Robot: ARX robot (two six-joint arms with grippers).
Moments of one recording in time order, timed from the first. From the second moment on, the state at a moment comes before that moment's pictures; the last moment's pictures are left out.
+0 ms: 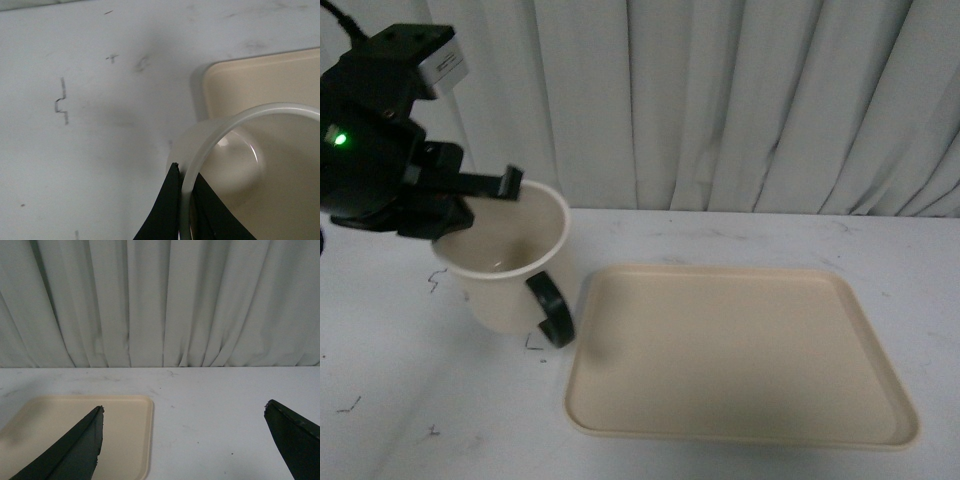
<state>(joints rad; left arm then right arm) -0.24 1.61 0.96 -0.14 -0.05 -0.02 0.00 0.00 0.01 0.00 0.00 -0.01</state>
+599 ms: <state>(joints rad) -0.43 1.93 1.27 -0.22 -0.16 -0.47 0.00 0.00 0.01 -0.01 0.00 -0.01</state>
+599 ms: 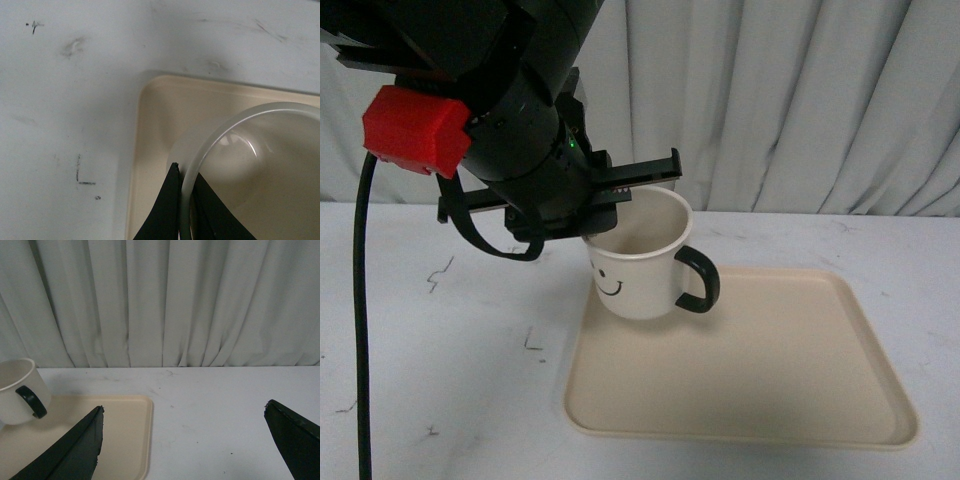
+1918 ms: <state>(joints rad) -0.51 1.45 0.85 0.32 0.19 -0.18 0.00 0.00 0.01 0.00 0.00 -0.01</state>
